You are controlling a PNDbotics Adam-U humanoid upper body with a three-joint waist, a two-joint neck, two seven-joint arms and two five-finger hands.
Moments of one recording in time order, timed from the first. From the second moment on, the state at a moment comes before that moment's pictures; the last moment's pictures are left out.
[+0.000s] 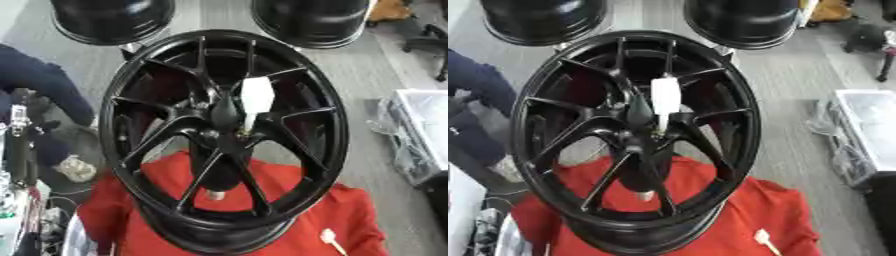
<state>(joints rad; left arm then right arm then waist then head) -0.16 0.12 0.24 -1.68 0.04 -0.01 0.05 -0.56 -0.91 0.03 -1.66 -0.16 -0.32 0.40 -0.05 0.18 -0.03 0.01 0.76</state>
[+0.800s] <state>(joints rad) -0.15 0.13 0.23 -1.68 0.04 -0.01 0.04 -0.83 -0.81 0.21 -1.47 -0.20 -0.32 0.74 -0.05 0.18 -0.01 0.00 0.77</state>
